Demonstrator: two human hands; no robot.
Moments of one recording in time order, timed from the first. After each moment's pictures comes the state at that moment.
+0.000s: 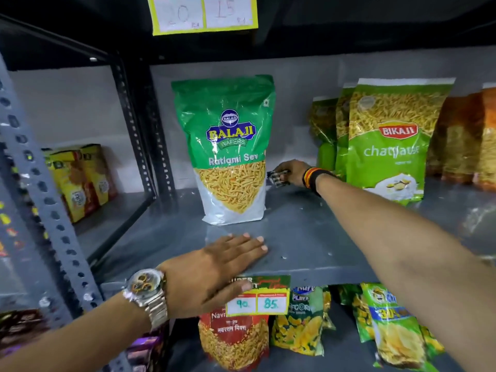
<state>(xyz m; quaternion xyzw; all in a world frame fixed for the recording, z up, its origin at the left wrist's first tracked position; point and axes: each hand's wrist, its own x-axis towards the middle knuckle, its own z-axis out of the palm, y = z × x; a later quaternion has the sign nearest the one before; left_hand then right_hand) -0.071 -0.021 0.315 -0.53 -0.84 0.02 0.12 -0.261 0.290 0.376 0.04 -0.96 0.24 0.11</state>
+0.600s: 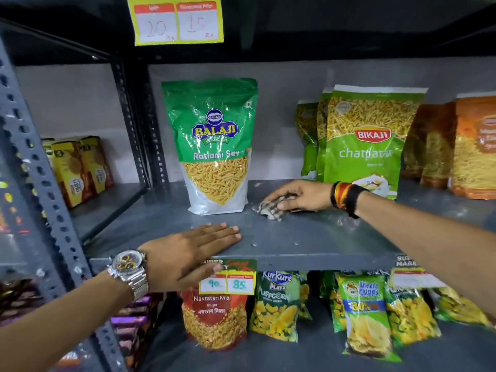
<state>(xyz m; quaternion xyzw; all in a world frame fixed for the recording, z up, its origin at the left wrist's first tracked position) -0.064 -0.018 0.316 -0.51 -0.85 0.03 0.14 -0.123 0.322 0.379 0.26 -0.93 0.24 -0.07</state>
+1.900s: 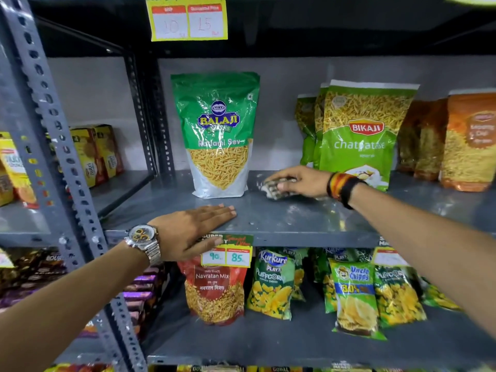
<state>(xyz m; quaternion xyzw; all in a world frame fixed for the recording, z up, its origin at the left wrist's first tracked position) -0.060 -0.020 0.313 -0.47 -0.87 0.05 0.15 -0.087 0.319 0.383 0.22 -0.95 0.22 0.00</state>
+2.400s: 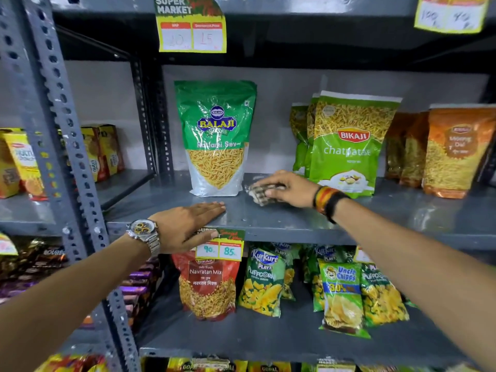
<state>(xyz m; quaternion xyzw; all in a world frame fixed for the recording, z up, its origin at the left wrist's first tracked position) -0.051 -0.015 0.314 -0.41 -0.90 0.03 0.14 -0.051 0.304 0.377 0.25 -0.94 0.24 0.07</state>
